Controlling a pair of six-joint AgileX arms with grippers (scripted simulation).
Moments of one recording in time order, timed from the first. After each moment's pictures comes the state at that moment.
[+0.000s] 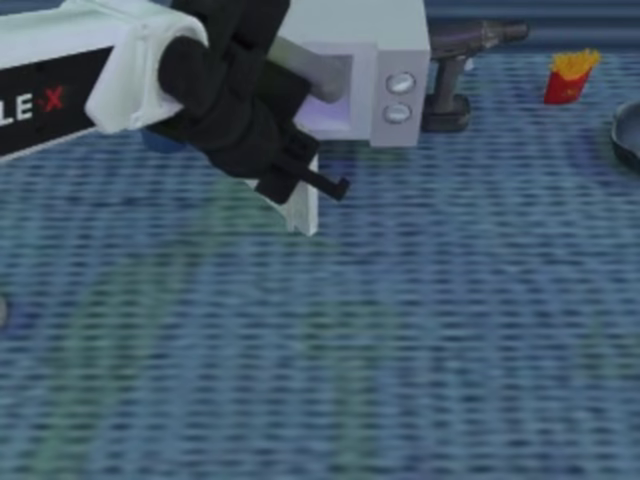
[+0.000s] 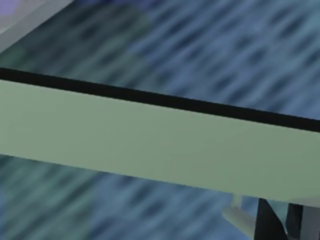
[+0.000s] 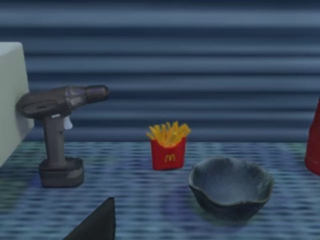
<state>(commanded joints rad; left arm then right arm) -0.52 1.86 1.41 -0.60 0.08 0.14 0.00 0.00 0.00 0.00 0.00 0.00</state>
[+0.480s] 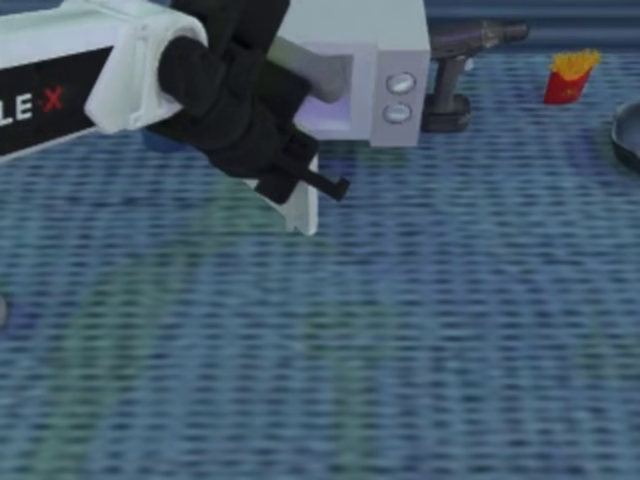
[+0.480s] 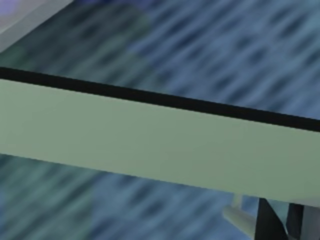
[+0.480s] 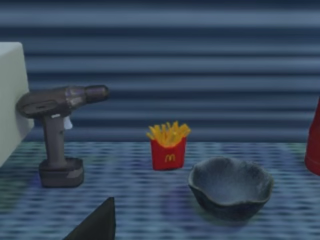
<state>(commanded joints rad) -0.53 1.86 1.41 -0.60 0.09 0.14 0.00 0.00 0.00 0.00 0.00 0.00</state>
